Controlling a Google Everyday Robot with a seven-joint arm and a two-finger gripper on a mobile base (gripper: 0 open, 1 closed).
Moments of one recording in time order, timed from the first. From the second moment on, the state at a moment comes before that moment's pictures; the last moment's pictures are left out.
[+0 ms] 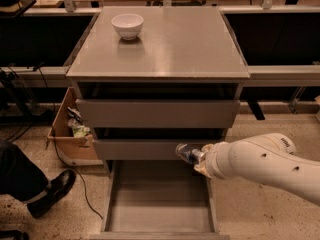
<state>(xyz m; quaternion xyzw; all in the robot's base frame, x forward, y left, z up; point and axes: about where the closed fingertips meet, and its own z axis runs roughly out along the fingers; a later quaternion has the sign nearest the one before) 0.499 -0.137 0.642 -0.52 0.81 -0.01 0.28</state>
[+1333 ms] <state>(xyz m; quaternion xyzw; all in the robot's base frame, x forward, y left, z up) 0.525 -0.177 0.458 -0.60 0.78 0.02 0.18</state>
